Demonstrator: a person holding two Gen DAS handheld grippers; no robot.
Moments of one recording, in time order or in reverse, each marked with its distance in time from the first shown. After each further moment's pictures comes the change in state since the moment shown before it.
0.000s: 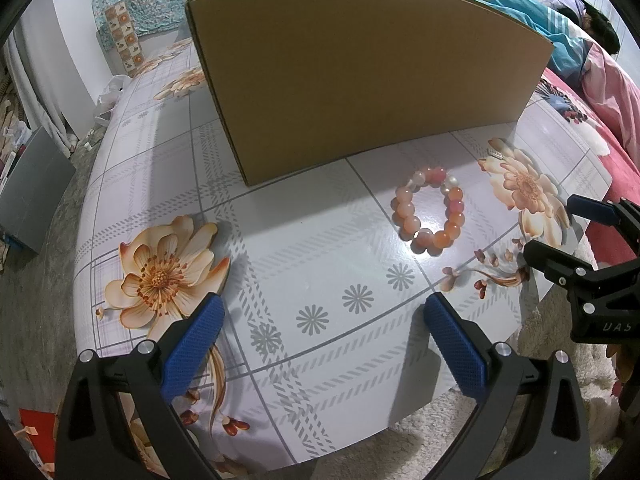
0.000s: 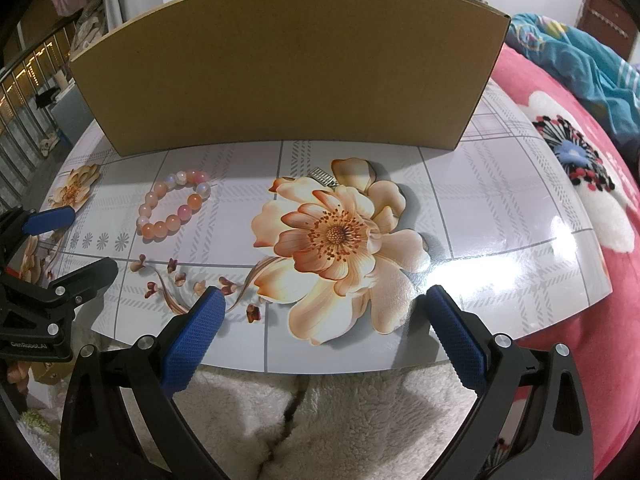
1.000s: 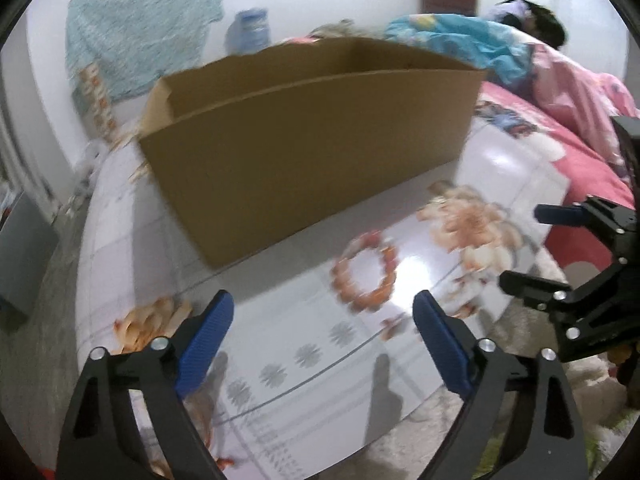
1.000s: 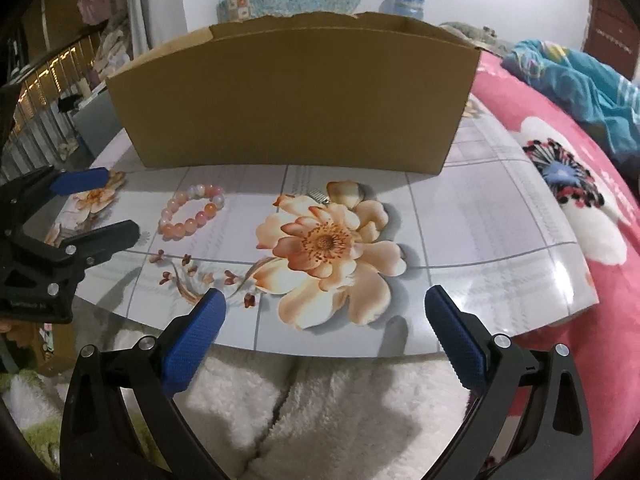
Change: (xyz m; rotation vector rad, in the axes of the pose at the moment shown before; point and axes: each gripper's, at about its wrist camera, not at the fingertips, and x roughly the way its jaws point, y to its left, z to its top) left arm -0.033 -0.025 0.009 0.155 -0.213 -0.083; right arm -0.021 -0.017 0.001 -0.032 -0.122 0.053
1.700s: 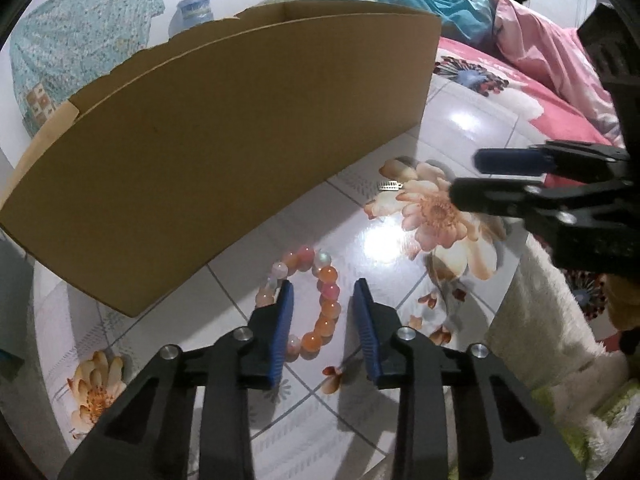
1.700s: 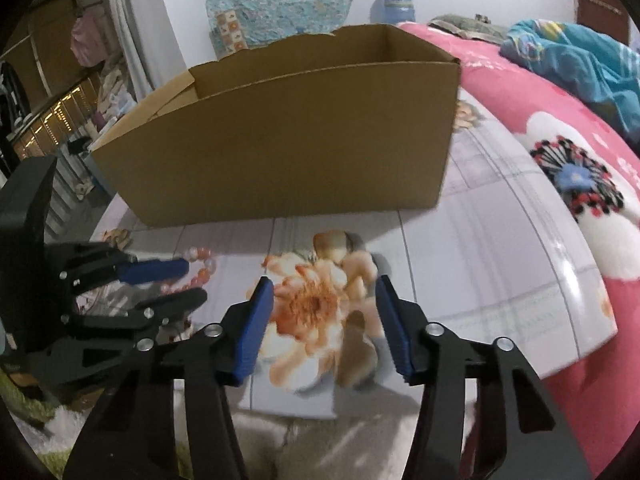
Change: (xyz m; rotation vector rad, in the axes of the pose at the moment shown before) left arm 0.045 -0.029 0.021 0.115 0.115 -0.097; right arm 0.030 -0.041 0.050 0.102 -0.039 0.107
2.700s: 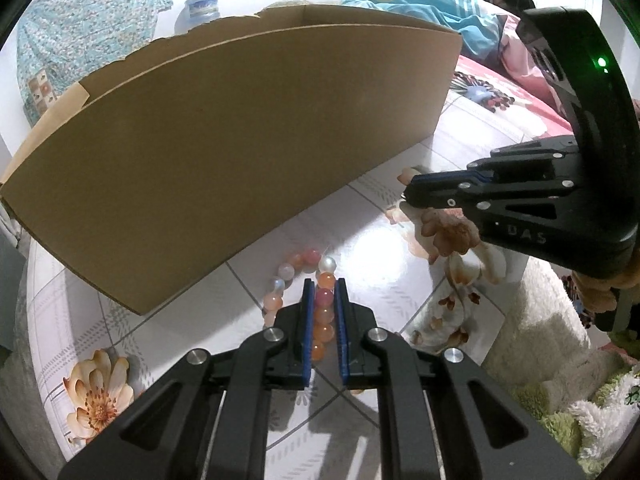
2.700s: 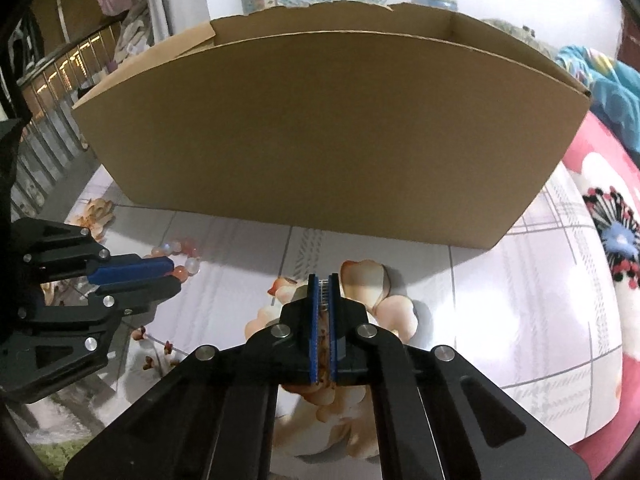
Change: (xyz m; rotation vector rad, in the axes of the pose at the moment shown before) left arm -0.006 0.023 -0.003 -0.037 -0.025 -0.031; right arm 0.049 0.035 0.037 -0.146 0.103 -0.010
